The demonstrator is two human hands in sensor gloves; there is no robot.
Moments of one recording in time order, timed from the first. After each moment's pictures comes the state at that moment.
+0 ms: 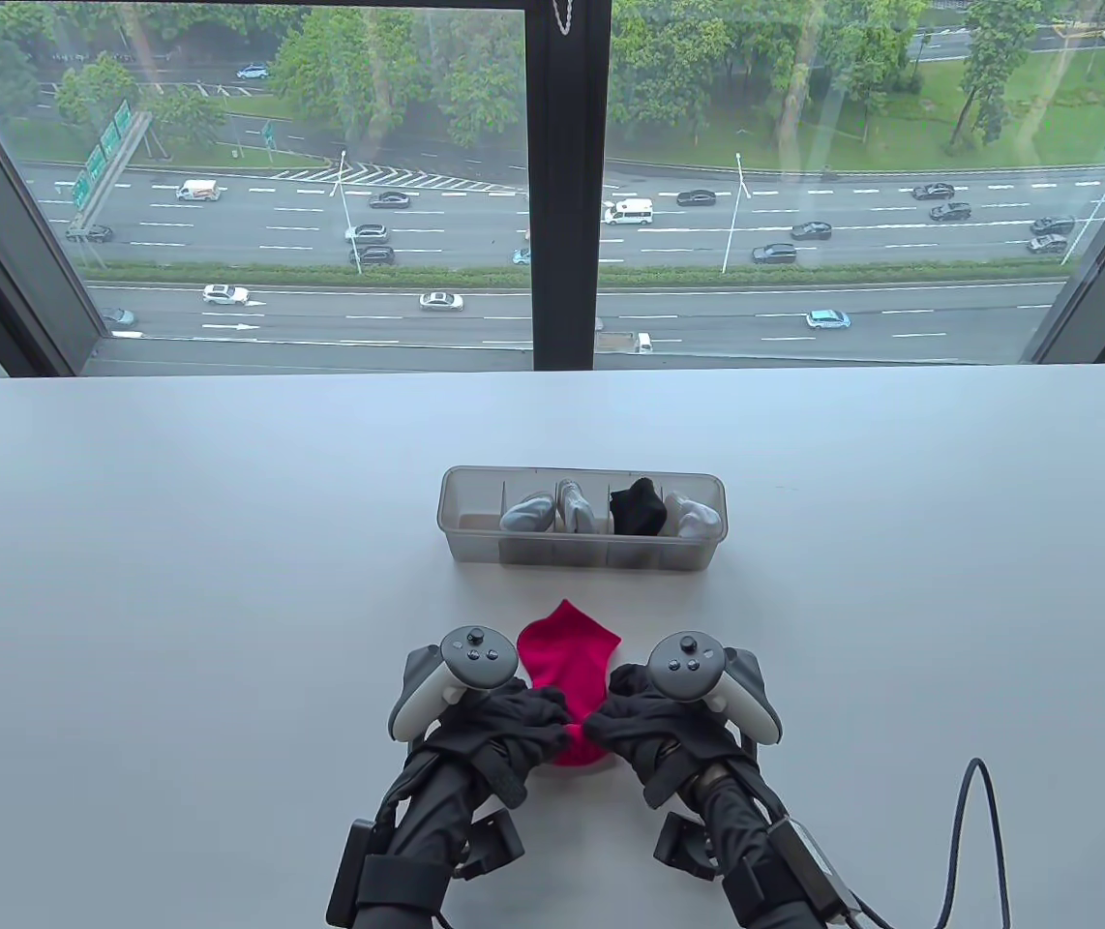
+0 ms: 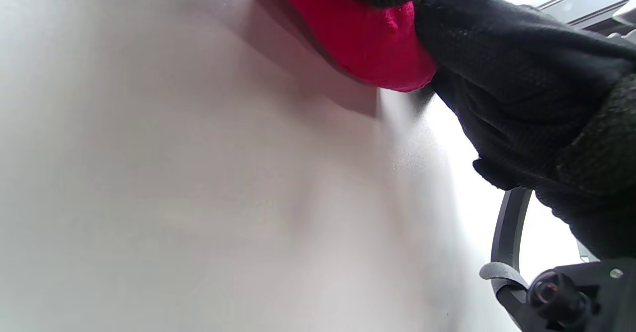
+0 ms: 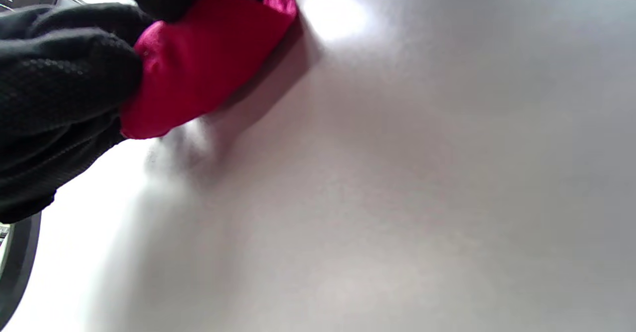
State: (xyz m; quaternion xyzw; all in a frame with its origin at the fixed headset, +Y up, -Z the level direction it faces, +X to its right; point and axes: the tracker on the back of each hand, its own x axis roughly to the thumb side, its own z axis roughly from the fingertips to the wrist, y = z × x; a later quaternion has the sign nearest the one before) left_hand -0.108 -0.777 -0.316 -0.41 -0.09 0.35 0.84; right_hand 0.100 -0.787 -0.318 0.09 0.33 0.87 0.35
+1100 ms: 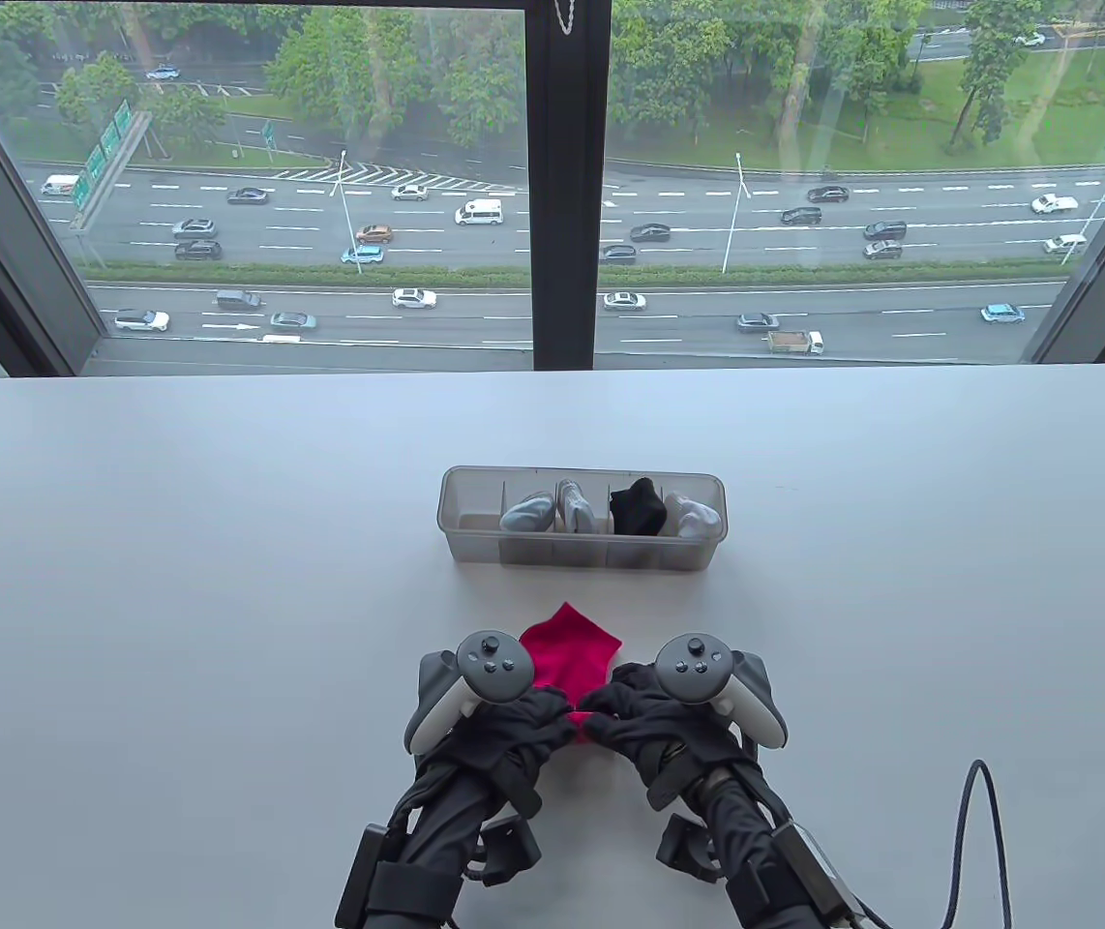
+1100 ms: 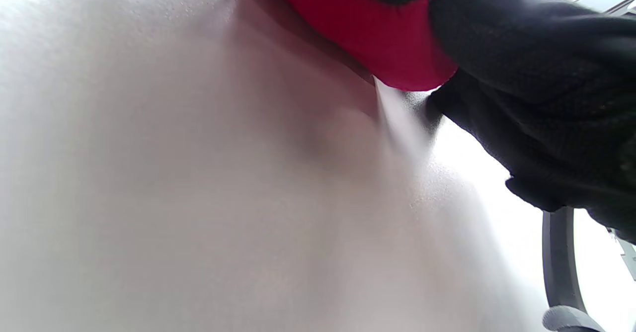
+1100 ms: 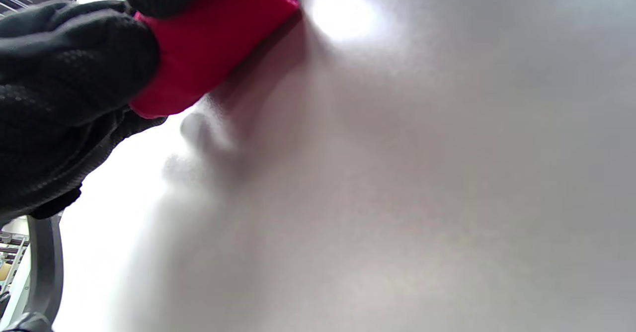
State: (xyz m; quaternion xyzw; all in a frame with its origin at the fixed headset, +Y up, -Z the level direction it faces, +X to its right) left_hand -0.098 -0.770 -0.313 -0.31 -0.10 0.32 0.89; right_hand 0.102 -0.788 -0.316 0.09 0.32 0.87 0.37
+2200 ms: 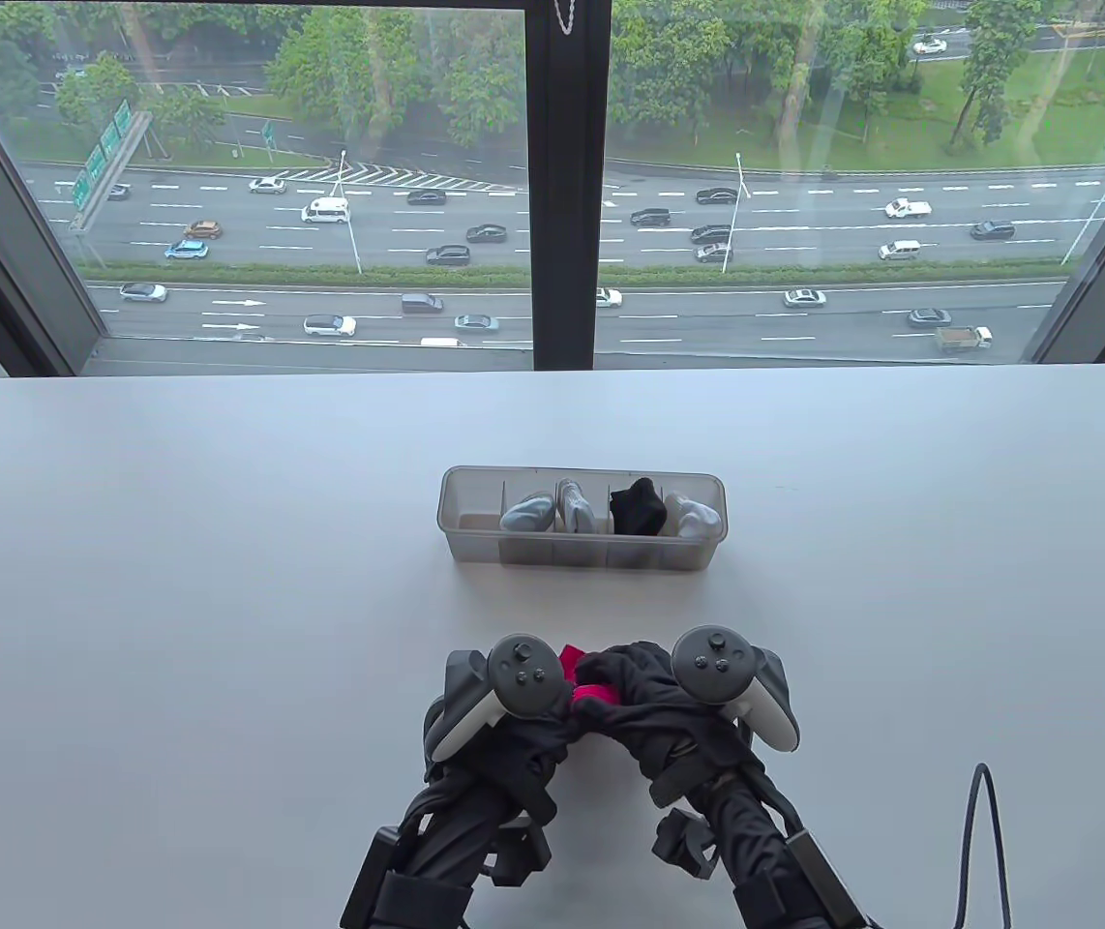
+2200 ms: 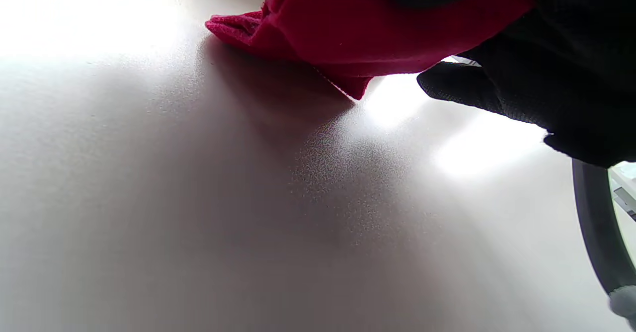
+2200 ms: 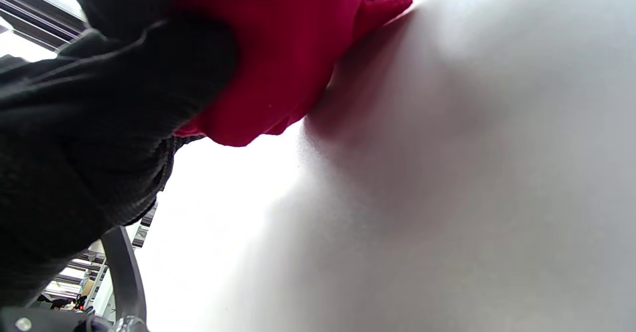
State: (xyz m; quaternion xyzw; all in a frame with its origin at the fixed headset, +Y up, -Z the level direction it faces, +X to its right) left_hand -0.085 -0.738 -0.306 -0.21 -0.11 0.25 0.94; right_hand 0.103 -0.753 -0.312 0.15 0.24 0.86 0.43
